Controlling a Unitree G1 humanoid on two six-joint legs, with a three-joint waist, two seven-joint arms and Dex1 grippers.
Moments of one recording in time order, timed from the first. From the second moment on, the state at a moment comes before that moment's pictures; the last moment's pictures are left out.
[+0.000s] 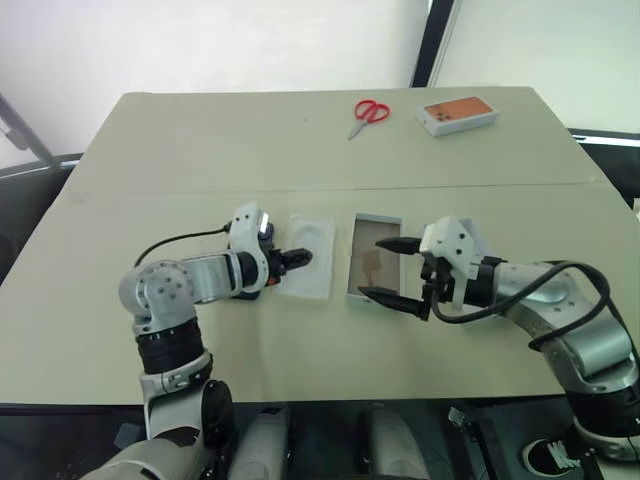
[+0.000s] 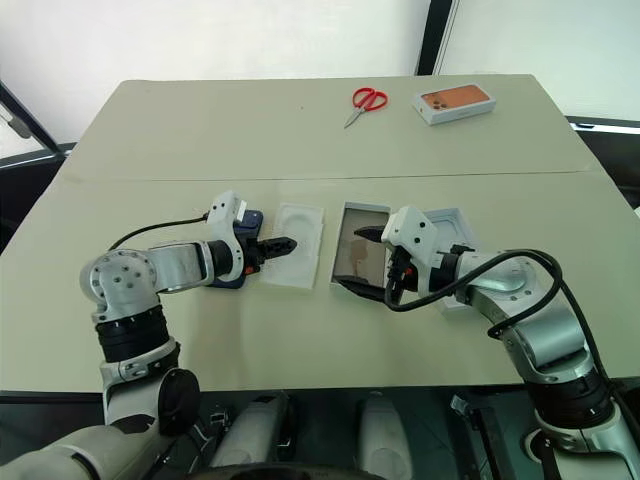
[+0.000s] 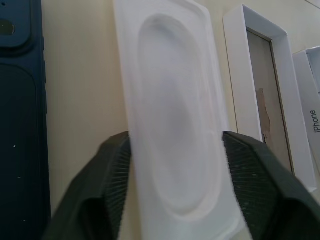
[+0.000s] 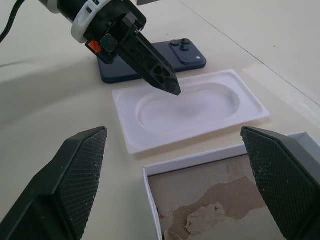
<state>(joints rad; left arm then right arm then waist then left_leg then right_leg) -0.62 0.08 0.41 -0.21 -0.80 1.61 0.08 -0.29 -0.73 0.03 -0.48 0.49 0.61 0.85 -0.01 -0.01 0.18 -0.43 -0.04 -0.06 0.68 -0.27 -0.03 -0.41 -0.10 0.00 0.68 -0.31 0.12</state>
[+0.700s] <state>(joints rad) -0.69 0.02 0.73 -0.16 -1.01 1.61 0.17 -0.28 -0.73 0.03 -0.47 0.47 0.60 0.85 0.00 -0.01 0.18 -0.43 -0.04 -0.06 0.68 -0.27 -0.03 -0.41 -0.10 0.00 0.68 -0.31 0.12</state>
